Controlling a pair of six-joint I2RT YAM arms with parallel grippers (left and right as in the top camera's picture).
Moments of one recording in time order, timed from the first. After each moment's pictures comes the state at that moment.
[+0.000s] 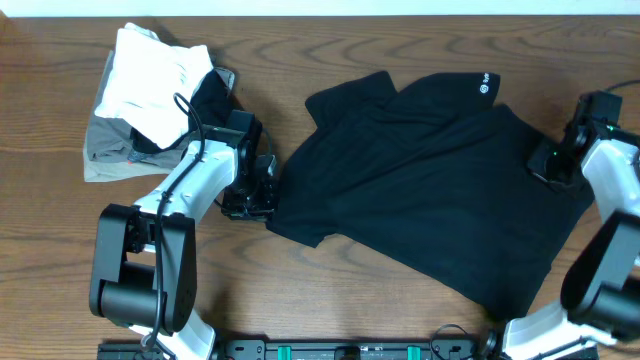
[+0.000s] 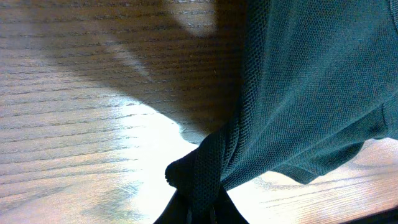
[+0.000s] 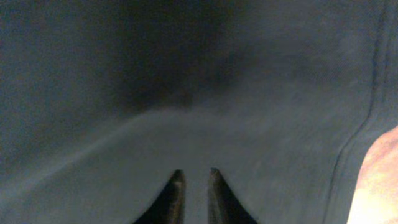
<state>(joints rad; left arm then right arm) -0.21 1.79 1.11 -1.02 0.28 -0.15 -0.37 1.80 1.18 -0.73 0.04 0.32</state>
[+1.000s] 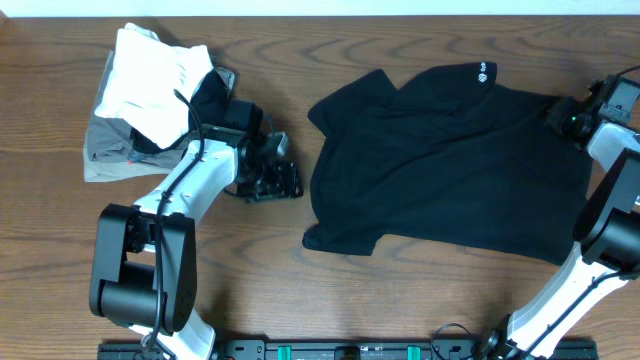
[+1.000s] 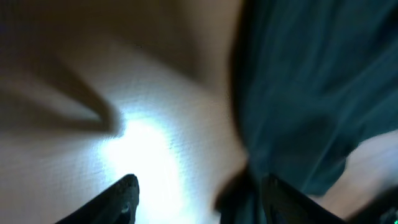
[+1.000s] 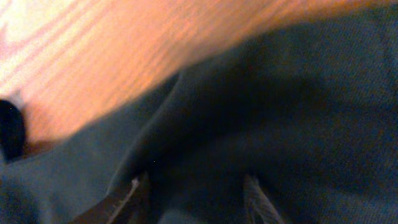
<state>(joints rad) -0.21 1.79 1.12 -0.74 0.47 -0.17 -0.46 2.15 1.39 -0.19 -0.23 0.36</state>
